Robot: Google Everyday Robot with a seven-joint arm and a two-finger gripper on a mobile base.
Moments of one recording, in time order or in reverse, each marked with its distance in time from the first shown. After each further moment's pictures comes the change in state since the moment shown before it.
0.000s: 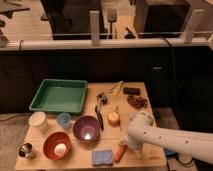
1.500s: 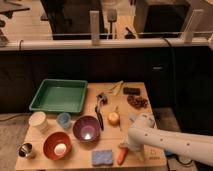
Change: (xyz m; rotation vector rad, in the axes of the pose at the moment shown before) arm -0.008 0.006 0.005 0.006 -0.019 -0.011
